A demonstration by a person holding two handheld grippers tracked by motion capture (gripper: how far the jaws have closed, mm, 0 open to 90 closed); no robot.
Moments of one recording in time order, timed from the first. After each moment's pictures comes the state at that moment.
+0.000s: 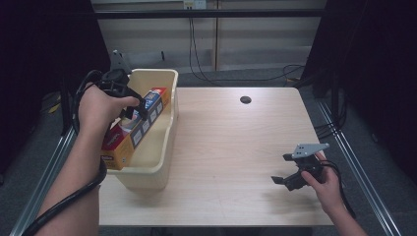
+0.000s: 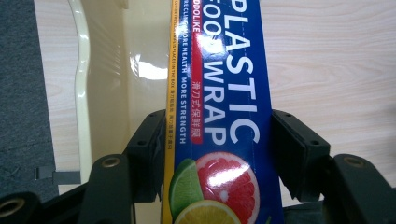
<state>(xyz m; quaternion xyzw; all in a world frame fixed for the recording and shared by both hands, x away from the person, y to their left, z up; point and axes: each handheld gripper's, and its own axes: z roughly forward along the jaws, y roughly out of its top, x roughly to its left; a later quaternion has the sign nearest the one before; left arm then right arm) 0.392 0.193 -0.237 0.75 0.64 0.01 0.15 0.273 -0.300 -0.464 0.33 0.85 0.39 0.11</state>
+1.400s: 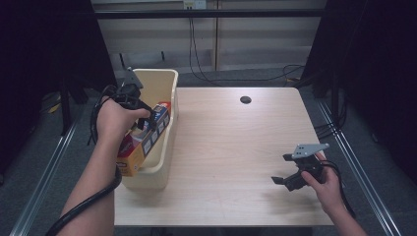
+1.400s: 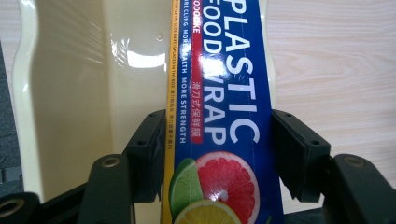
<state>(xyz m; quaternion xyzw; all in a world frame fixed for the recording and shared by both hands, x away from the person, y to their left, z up) 0.399 0.179 -0.283 0.74 0.66 -0.01 0.13 0.272 -0.300 -0.463 0.33 0.85 0.39 0.11</state>
